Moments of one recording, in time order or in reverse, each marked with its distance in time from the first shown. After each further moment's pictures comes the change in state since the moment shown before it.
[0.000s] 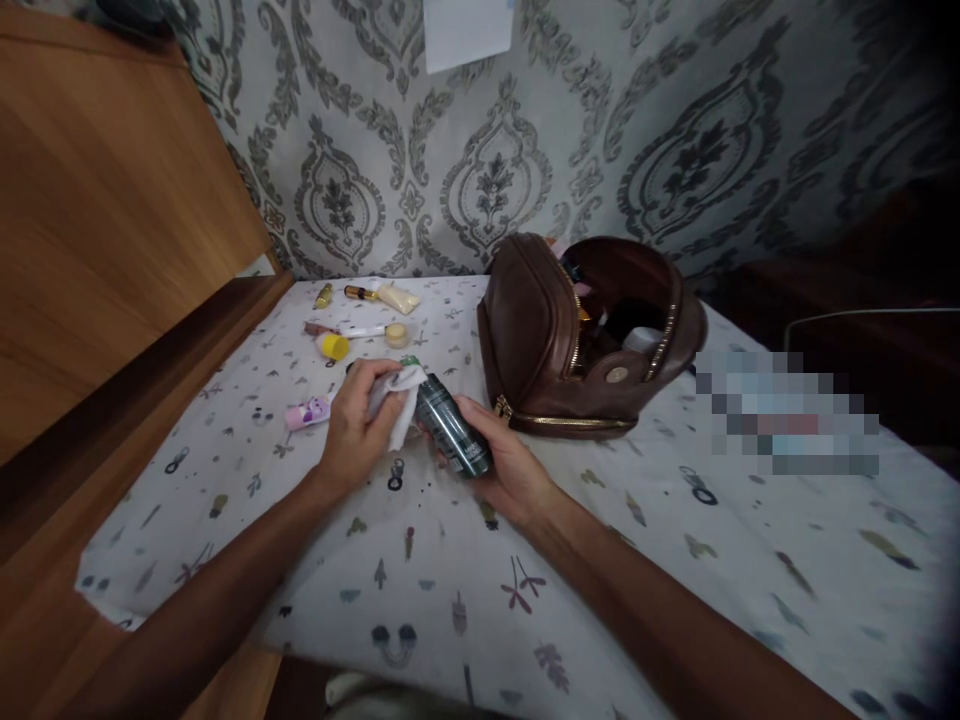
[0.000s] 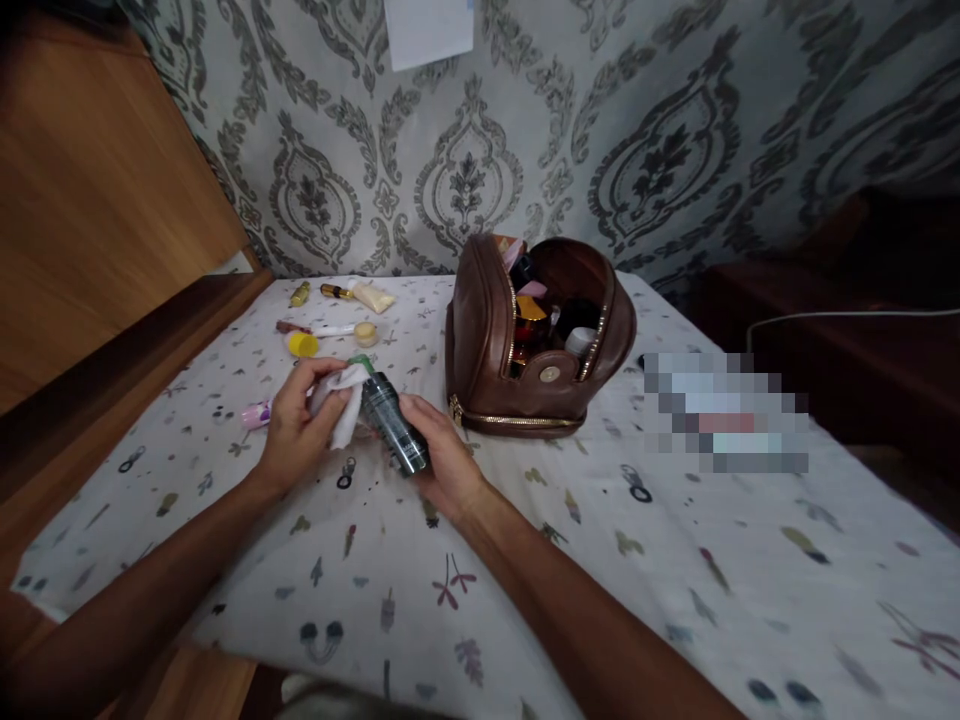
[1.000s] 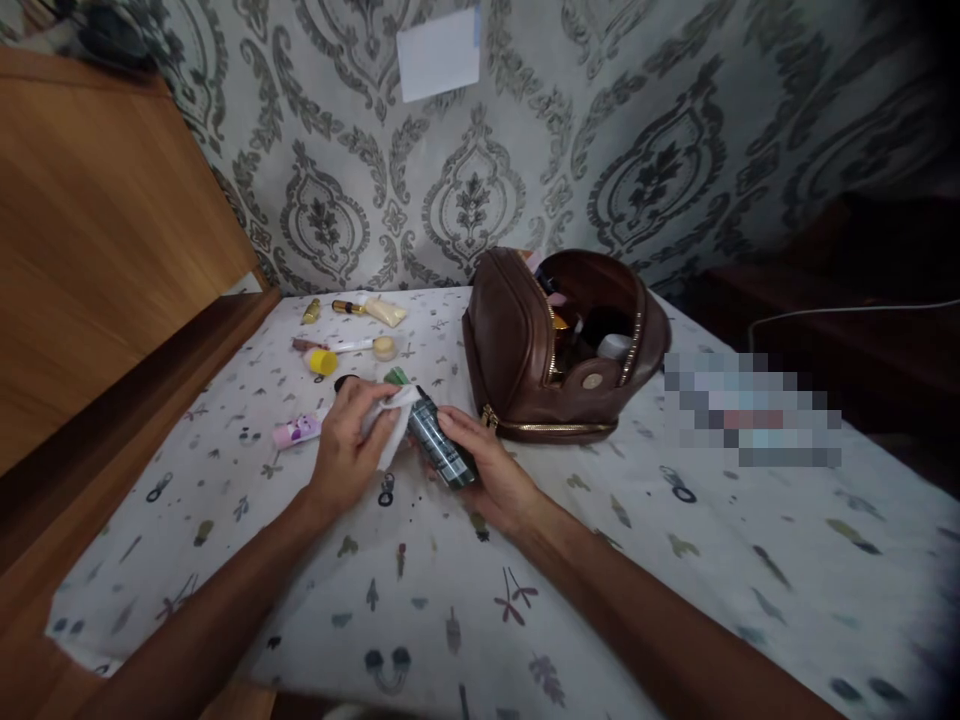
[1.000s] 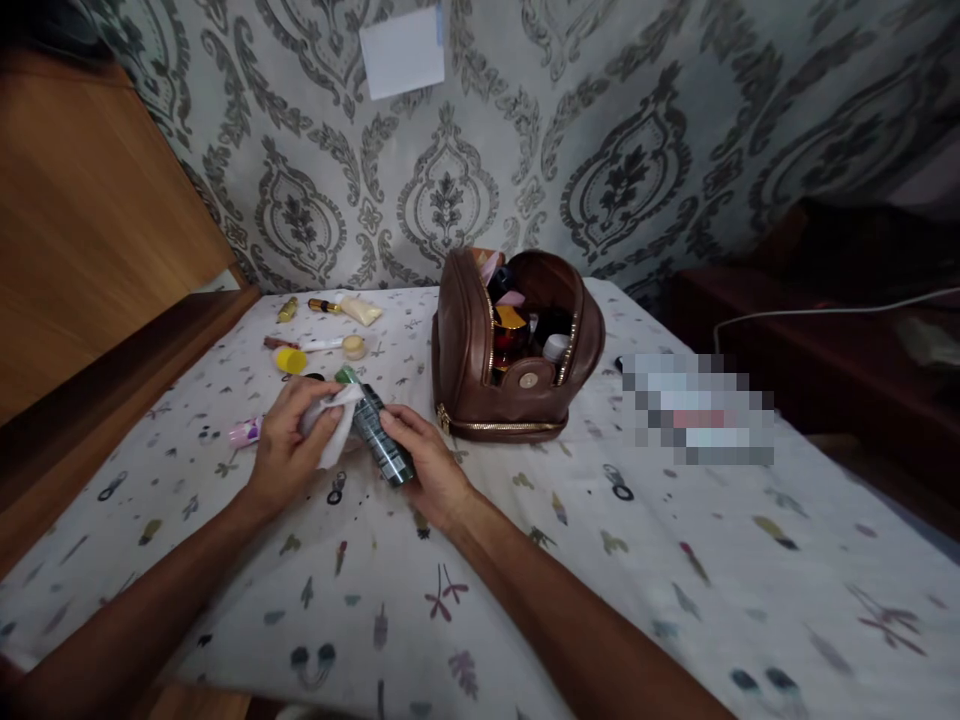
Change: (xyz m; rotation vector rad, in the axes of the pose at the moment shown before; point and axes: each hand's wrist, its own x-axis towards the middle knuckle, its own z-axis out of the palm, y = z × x) left_hand 0.000 0.004 -0.001 0.048 -0.029 0.094; right_hand -0.002 -0.002 0.002 -0.056 0.028 0.005
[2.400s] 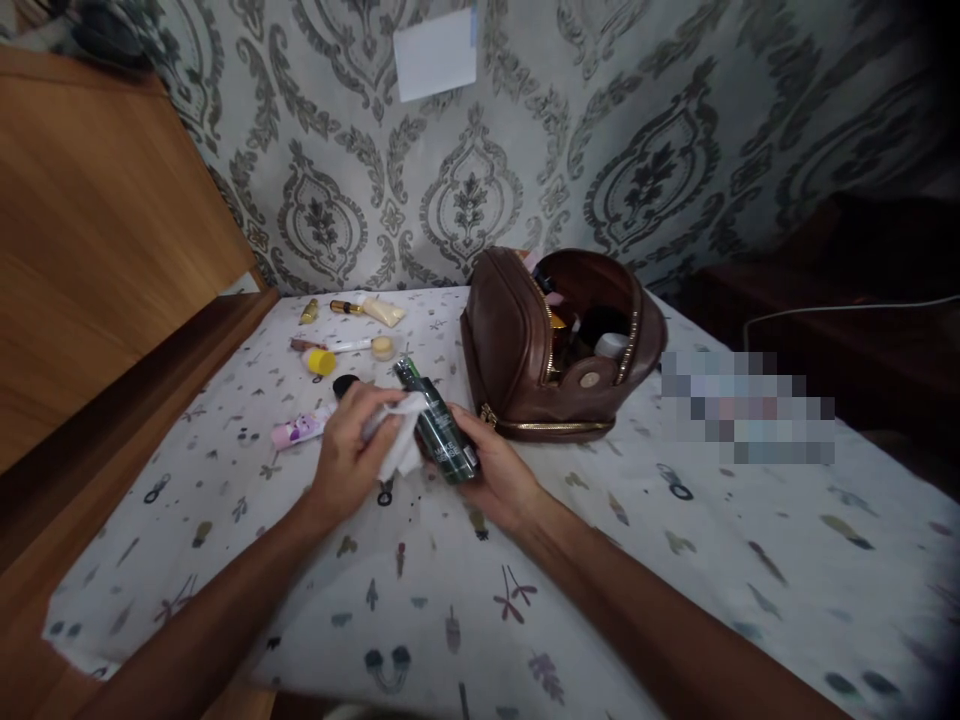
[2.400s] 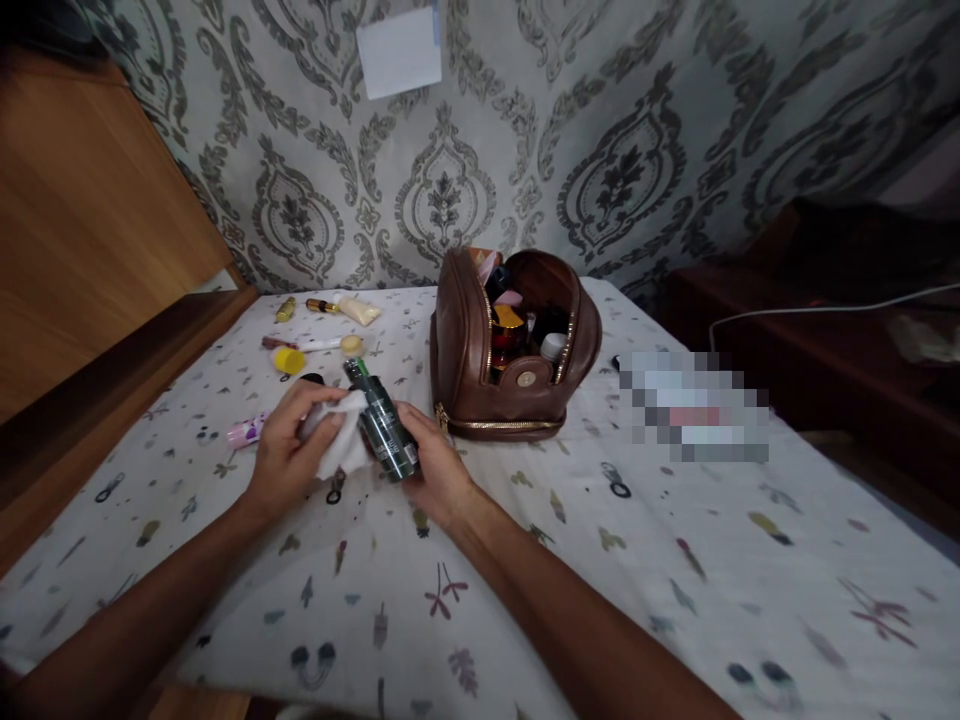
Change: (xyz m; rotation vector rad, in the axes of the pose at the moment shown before) left_hand -0.005 0.004 0.003 -0.112 -0.024 -0.027; right_hand 0.005 0.001 -0.004 0.101 0.038 -0.001
